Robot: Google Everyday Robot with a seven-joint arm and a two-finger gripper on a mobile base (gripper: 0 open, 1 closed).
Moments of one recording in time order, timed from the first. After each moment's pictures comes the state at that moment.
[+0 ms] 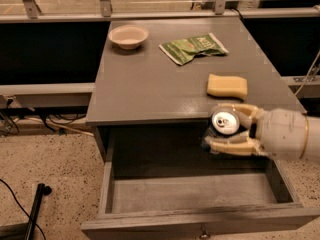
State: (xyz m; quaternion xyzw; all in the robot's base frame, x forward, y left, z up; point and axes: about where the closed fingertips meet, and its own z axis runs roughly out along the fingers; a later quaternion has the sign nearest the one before) arm 0.435 -0.126 0.877 -0.52 0.57 0.25 0.58
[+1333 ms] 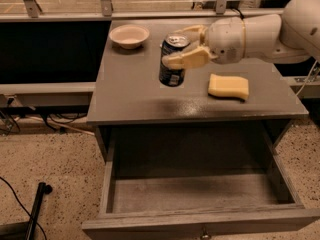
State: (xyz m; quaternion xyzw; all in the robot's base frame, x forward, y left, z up) arm 0.580 -0.040 0.975 -0.55 0.55 0.35 0.51
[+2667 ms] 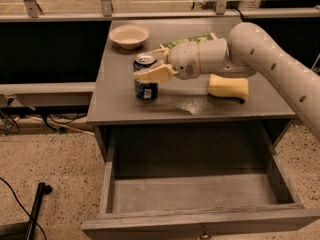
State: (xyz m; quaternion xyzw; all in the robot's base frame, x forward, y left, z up) arm 0.623 0.038 0.902 -0.53 0.58 0.40 0.47
